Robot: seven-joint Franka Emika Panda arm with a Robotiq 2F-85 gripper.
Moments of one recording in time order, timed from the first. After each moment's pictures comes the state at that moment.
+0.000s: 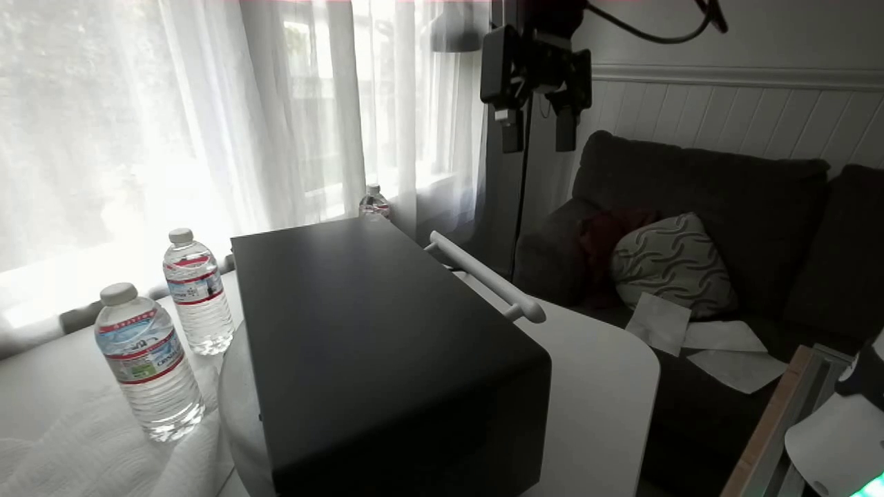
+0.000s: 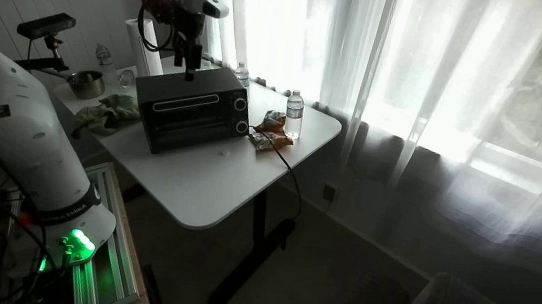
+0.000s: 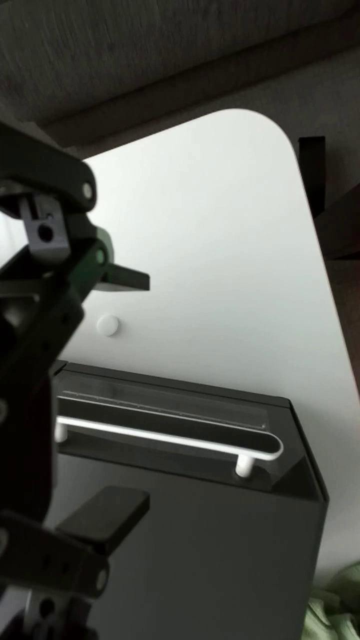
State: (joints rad) arm 0.13 -0.41 0.21 -2.41 0.21 1.83 0.24
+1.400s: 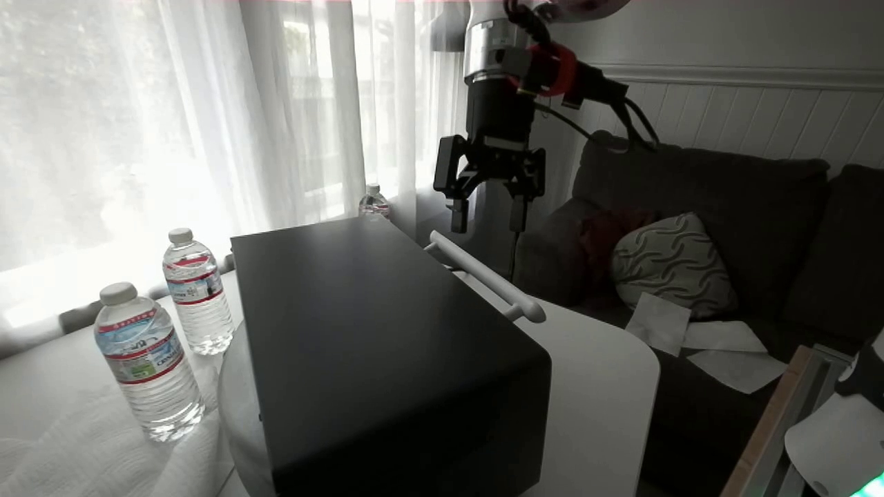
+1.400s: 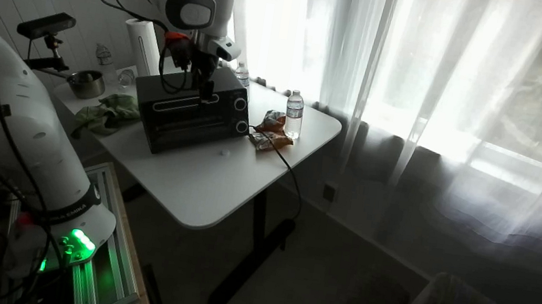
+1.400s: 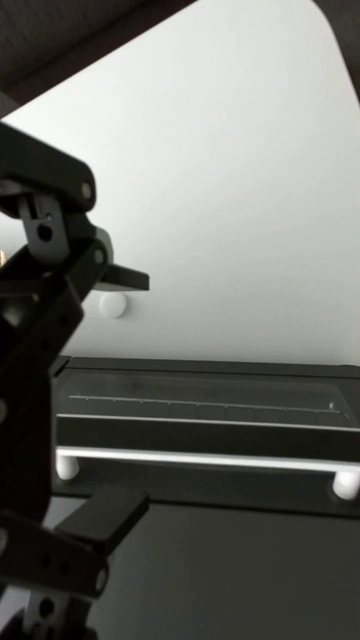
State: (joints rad) arm 0.13 -0.19 0.21 -2.48 0.32 2.16 0.25
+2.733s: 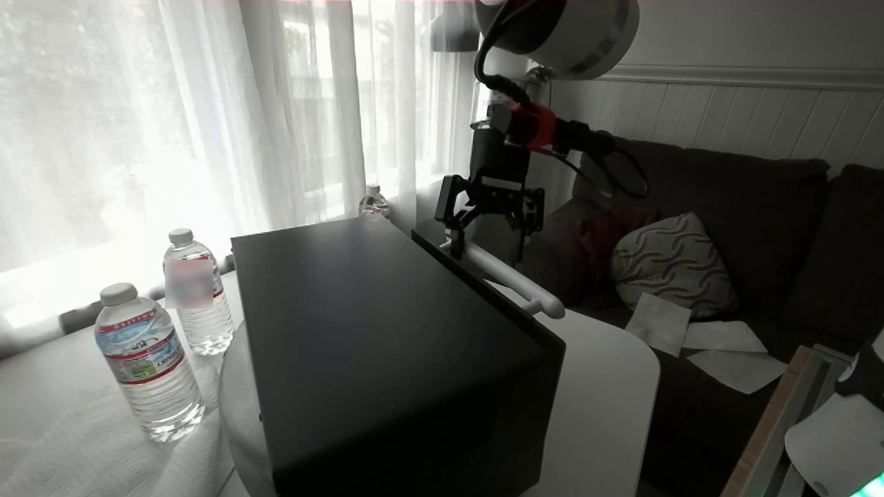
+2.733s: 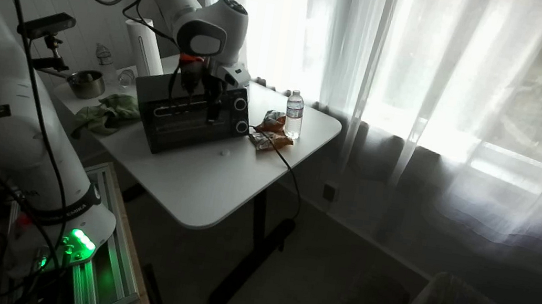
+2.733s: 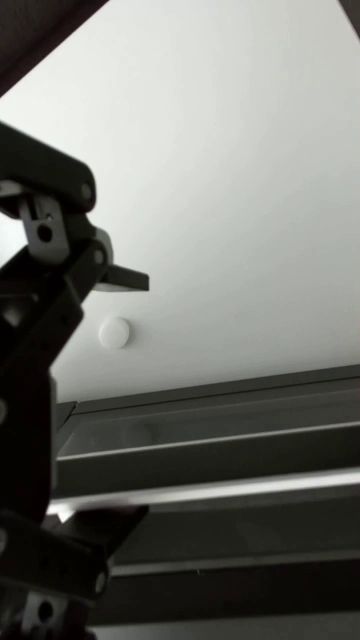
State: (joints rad) arm 0.13 -0.06 0.14 -2.51 0.39 2.30 0.26
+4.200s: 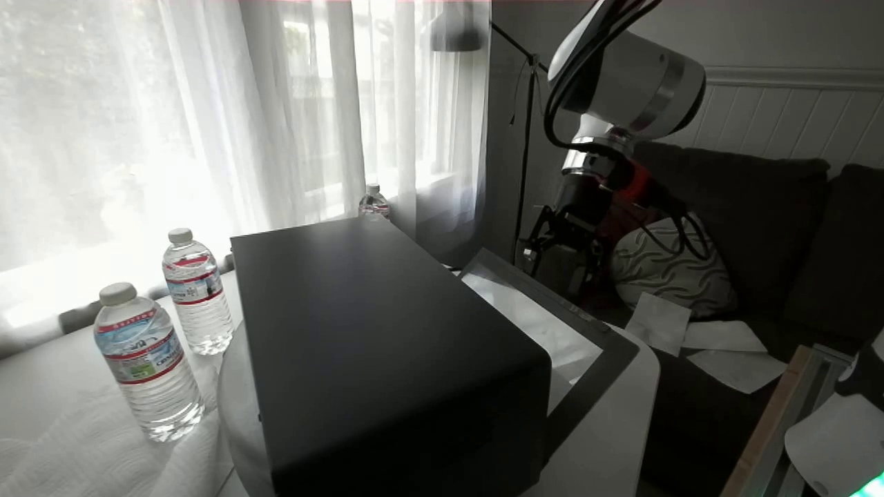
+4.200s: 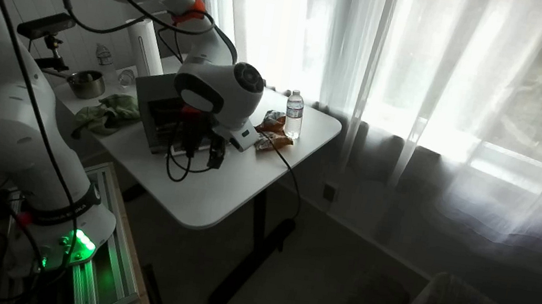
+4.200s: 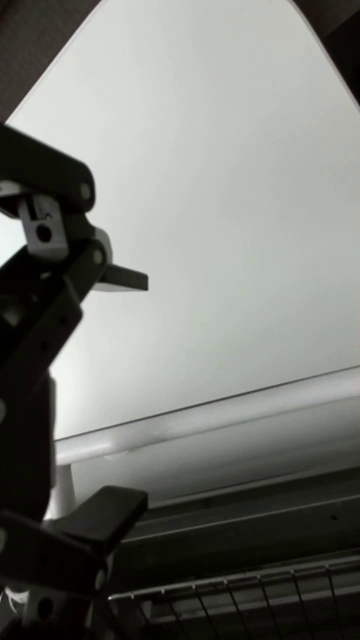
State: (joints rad) arm -0.02 -0.02 -0.06 -2.69 0.73 2.36 -0.32
